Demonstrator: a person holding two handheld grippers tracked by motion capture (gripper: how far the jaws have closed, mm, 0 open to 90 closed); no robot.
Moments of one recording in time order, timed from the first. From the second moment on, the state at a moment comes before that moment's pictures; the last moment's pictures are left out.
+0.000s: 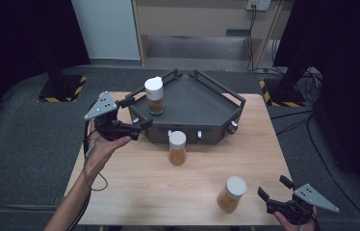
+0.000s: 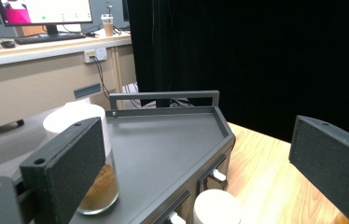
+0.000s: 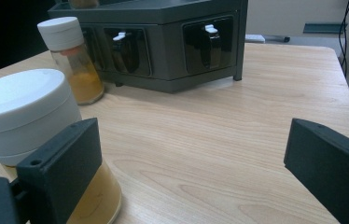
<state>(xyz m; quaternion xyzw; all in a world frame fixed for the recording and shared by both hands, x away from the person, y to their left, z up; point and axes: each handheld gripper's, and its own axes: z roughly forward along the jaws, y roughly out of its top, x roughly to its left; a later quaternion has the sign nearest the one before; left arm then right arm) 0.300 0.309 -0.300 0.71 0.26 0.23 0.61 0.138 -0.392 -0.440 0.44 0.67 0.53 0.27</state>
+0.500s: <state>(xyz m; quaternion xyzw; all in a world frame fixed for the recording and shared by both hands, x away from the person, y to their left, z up) 0.275 0.329 -0.324 0.72 0.26 0.22 0.61 0.138 -0.392 -0.439 0.44 0.67 0.53 0.28</state>
